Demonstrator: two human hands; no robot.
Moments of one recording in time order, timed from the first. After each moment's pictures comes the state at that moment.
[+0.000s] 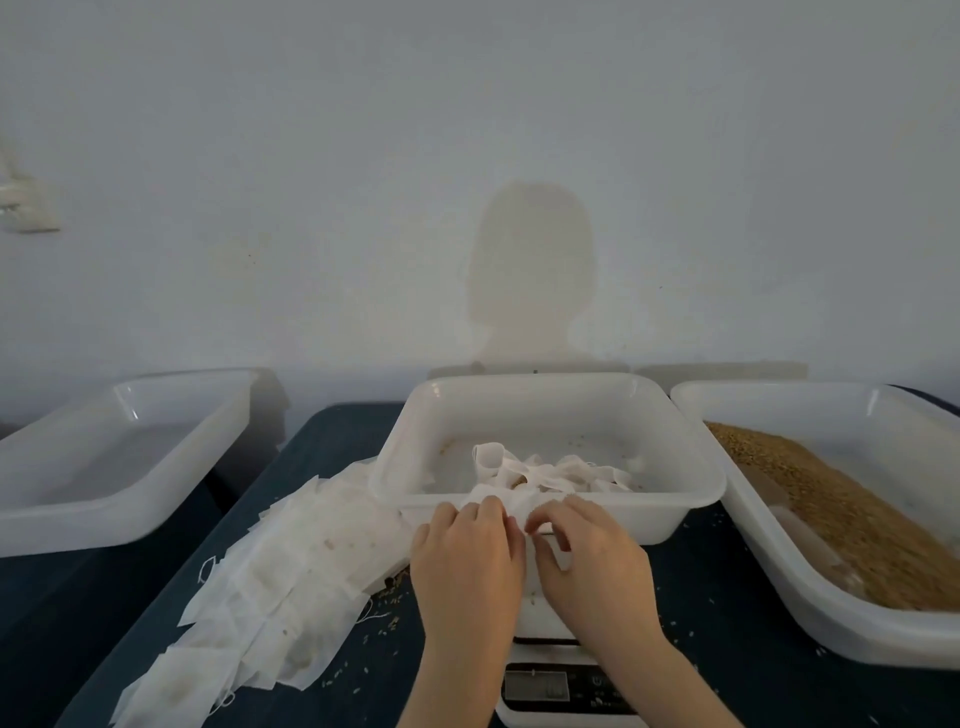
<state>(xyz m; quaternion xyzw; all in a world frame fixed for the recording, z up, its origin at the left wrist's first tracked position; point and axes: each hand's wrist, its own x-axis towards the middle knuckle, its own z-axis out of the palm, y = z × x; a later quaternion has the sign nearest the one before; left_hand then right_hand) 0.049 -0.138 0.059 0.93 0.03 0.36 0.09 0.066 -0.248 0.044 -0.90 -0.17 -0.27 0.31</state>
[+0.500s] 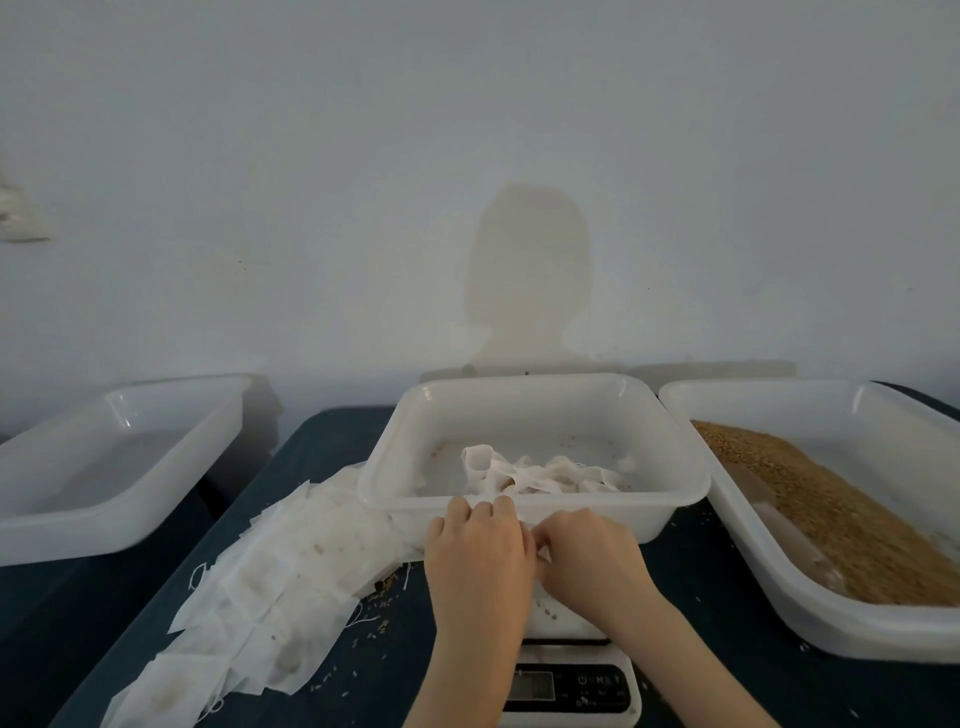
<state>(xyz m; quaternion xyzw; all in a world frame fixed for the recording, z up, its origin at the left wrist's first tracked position) 0.049 -0.158 0.066 0.94 0.00 0.34 0.03 0.091 -0.264 0.050 -0.97 -0.18 -0.08 0.16</state>
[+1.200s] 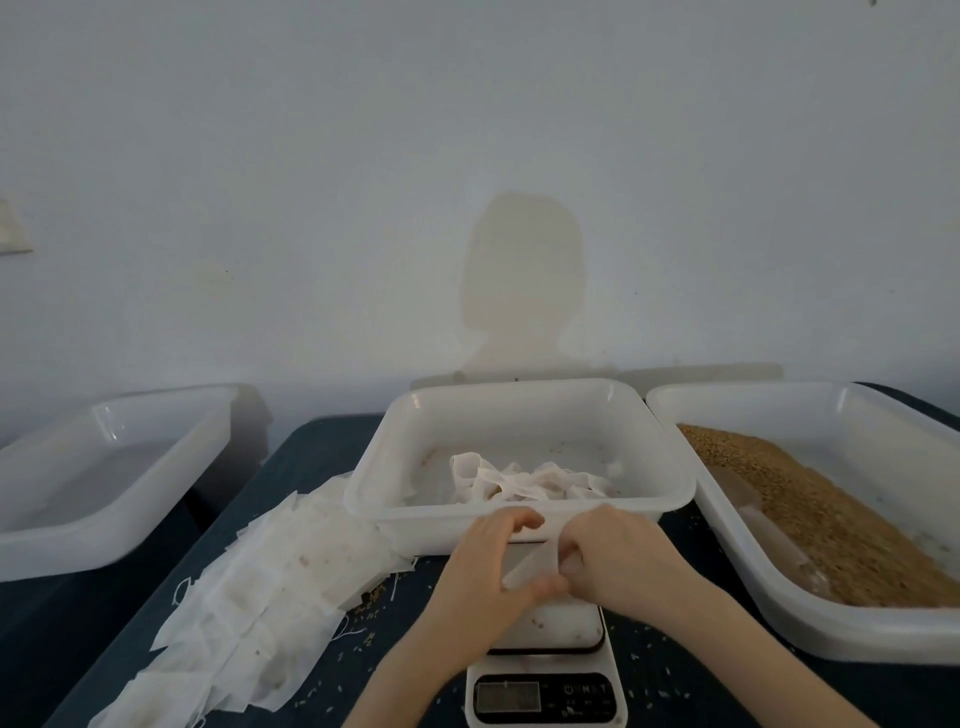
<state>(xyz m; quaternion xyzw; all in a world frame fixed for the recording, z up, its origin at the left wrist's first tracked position) 0.068 -0.141 0.042 0.90 -0.16 0.06 0.41 0.094 -0.305 0.069 -0.97 -0.22 -0.02 0.12</state>
